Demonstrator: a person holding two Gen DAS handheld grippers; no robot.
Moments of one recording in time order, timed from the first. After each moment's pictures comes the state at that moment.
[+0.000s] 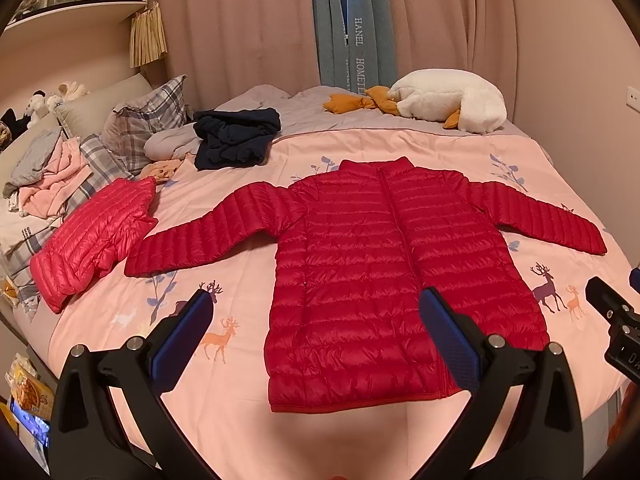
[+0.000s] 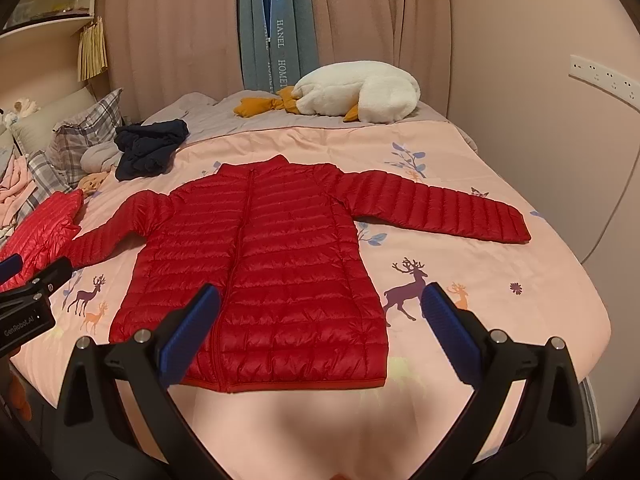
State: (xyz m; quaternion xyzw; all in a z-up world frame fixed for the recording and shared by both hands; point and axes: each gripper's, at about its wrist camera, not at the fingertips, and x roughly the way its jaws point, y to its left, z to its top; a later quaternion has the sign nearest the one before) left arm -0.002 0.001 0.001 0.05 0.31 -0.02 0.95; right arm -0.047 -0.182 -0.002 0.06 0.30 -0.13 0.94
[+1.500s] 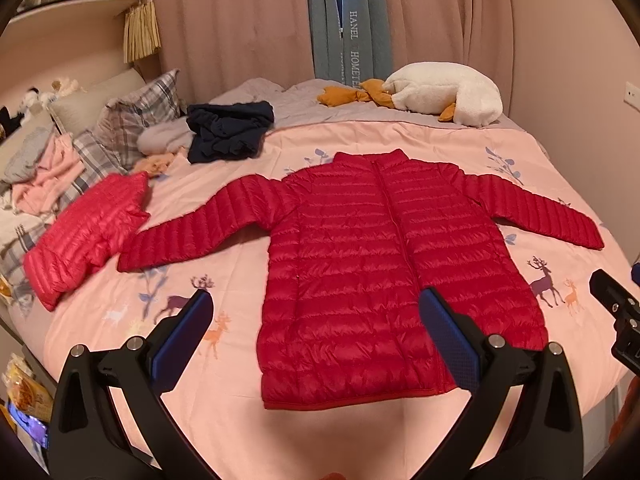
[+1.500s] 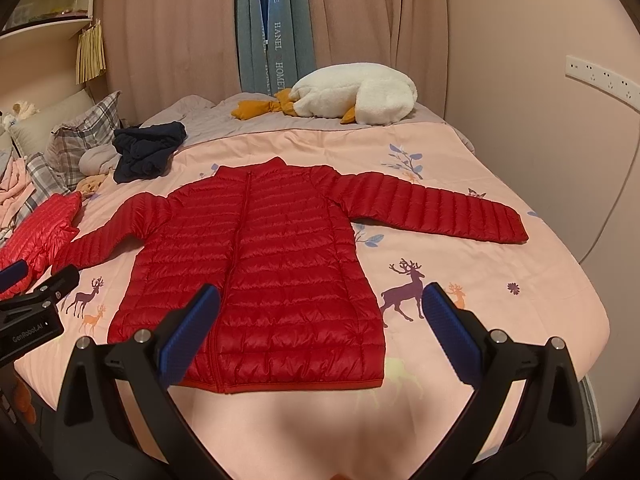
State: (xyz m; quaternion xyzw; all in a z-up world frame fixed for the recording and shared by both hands) left arm 0.001 -0.001 -0.011 0.04 0.30 -0.04 0.95; right arm -0.051 -0.184 -0.001 0.07 0.30 -0.13 0.94
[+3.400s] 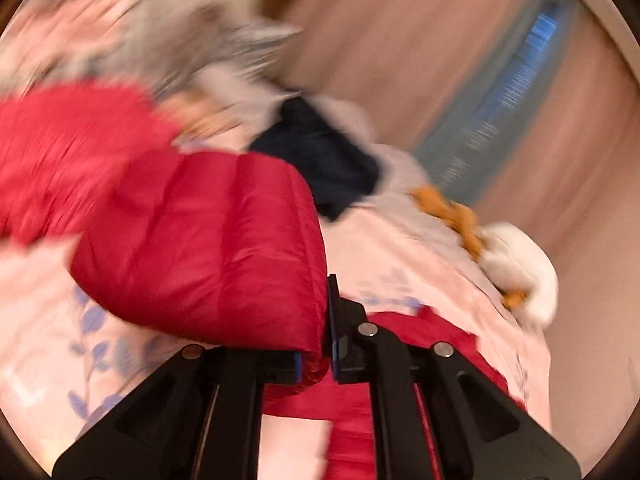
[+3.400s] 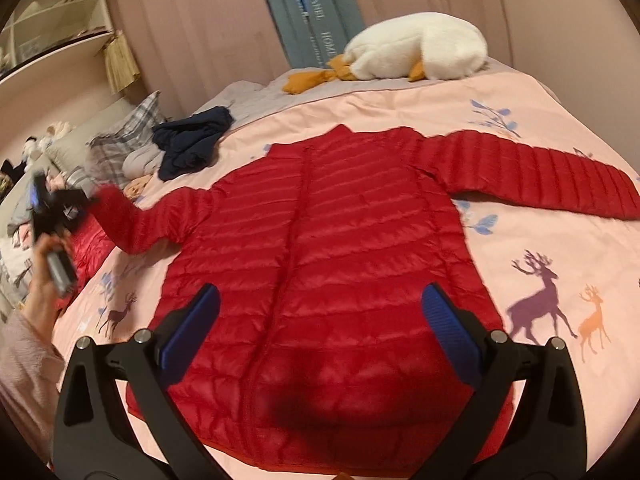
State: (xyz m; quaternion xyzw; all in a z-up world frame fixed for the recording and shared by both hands) left arm 0.263 0.208 -0.009 -0.24 0.25 0.00 0.94; right arm 0.056 -0.199 -0.081 0.16 0.32 -0.01 0.93
